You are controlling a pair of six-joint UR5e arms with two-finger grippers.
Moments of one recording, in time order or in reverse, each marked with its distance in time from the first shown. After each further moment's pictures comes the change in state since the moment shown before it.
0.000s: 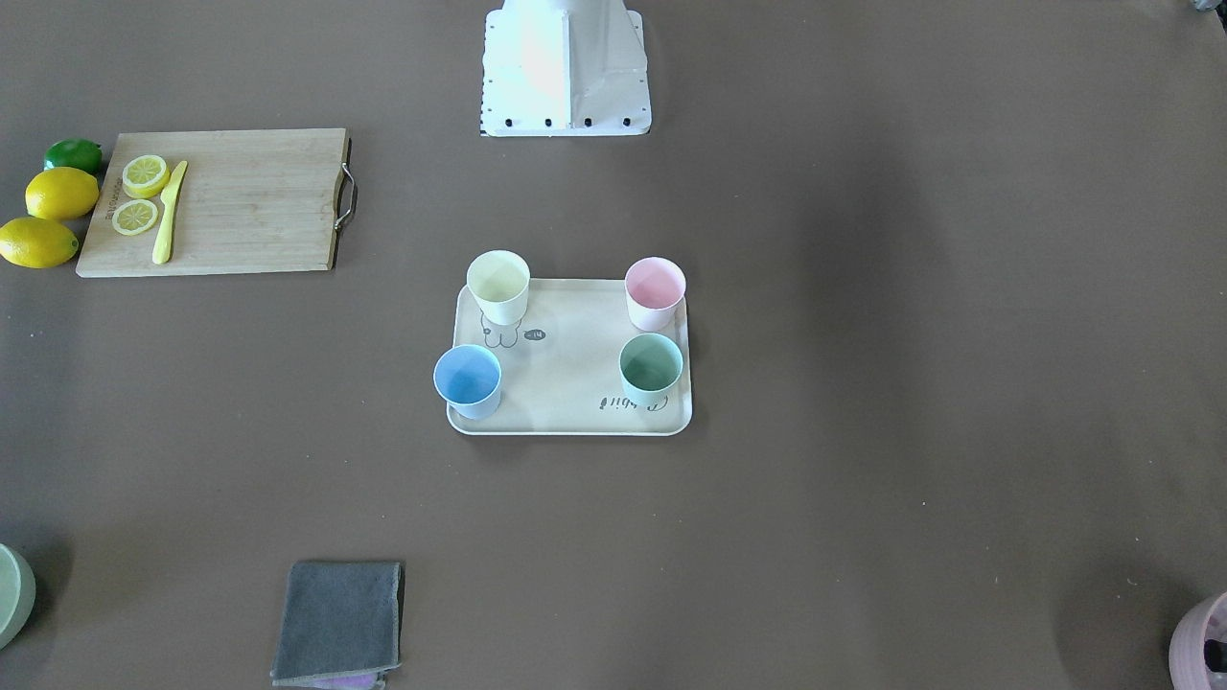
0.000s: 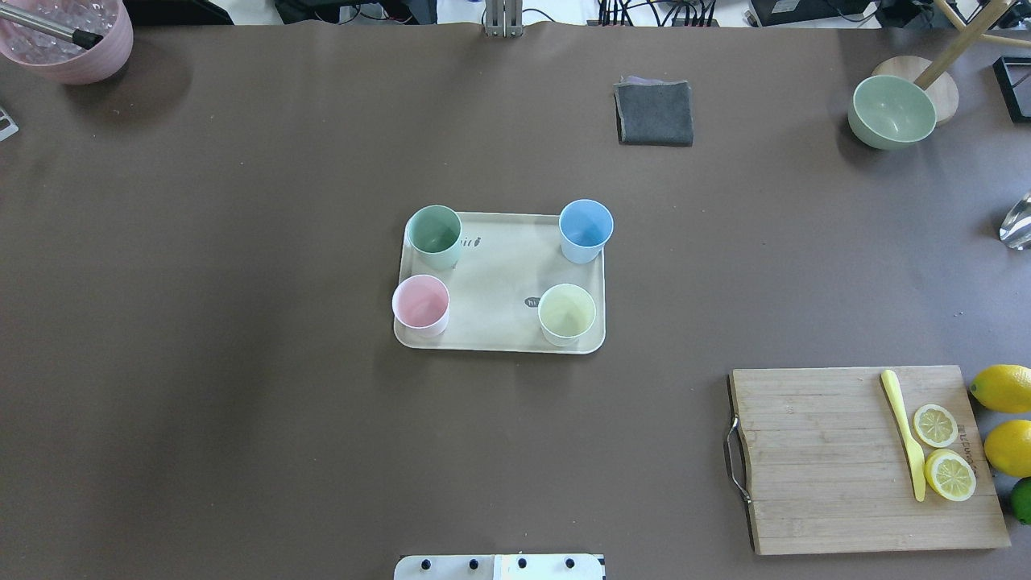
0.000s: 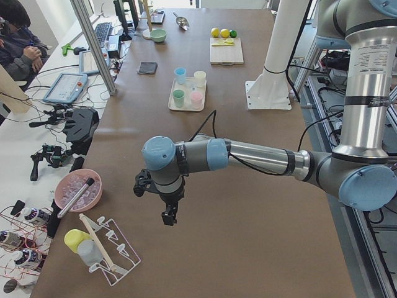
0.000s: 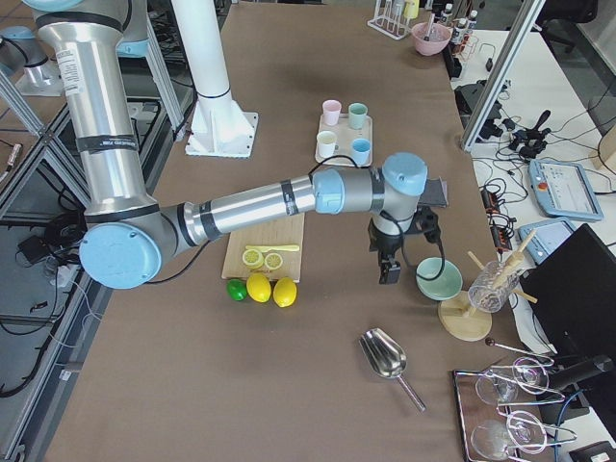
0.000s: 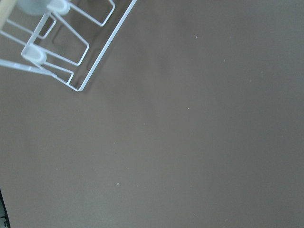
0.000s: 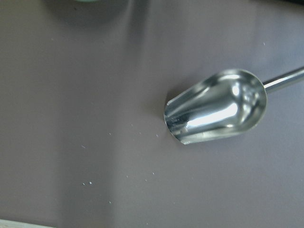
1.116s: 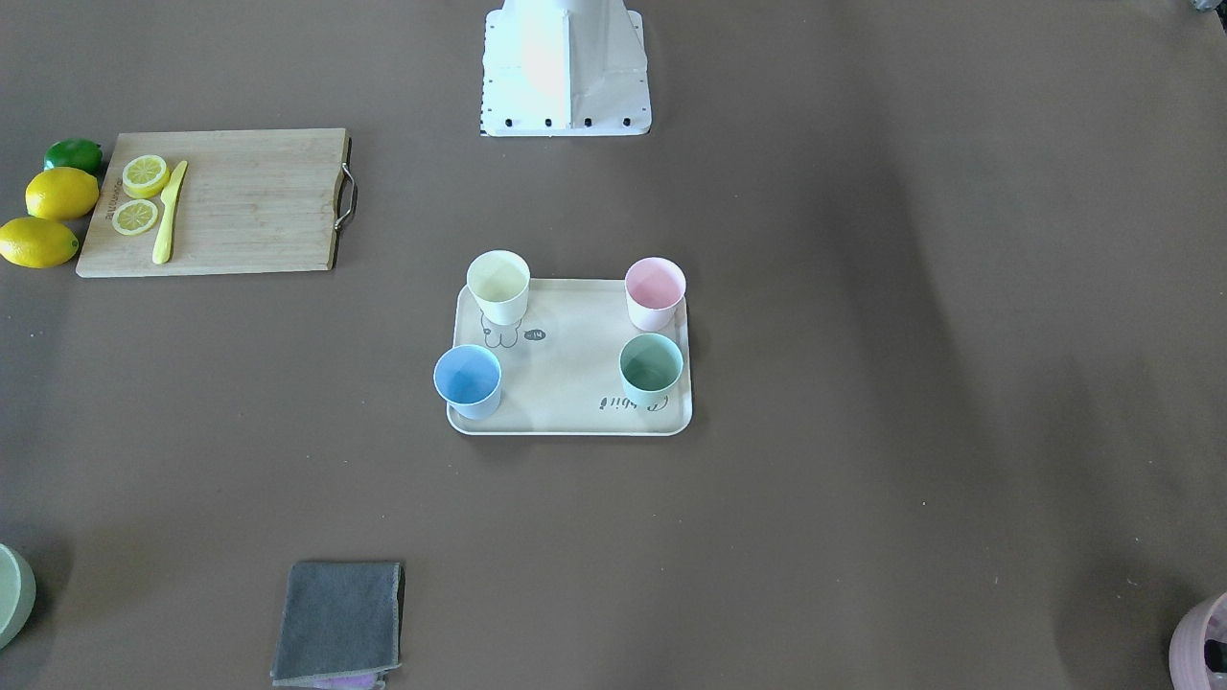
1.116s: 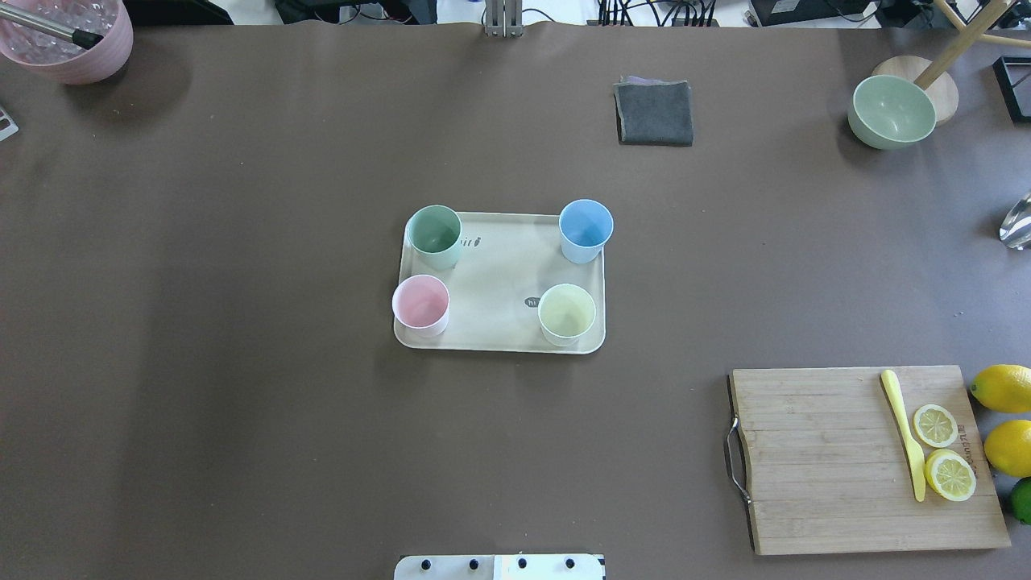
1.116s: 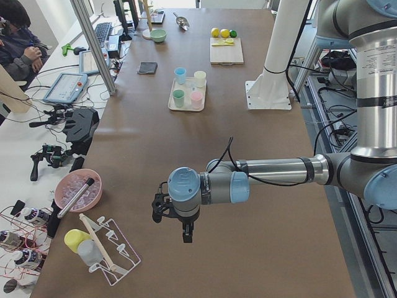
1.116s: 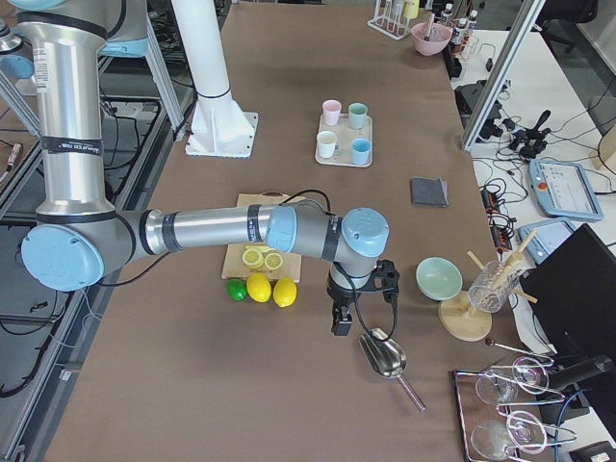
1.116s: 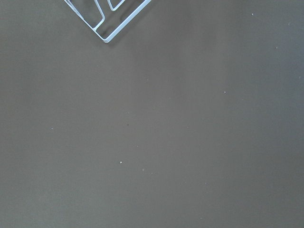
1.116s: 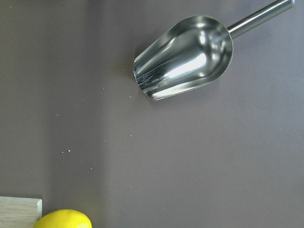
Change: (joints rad) left arm 0.009 0.130 0.073 -0.280 -0.078 -0.217; right arm 0.061 -0.074 0.061 -0.072 -0.011 -0.013
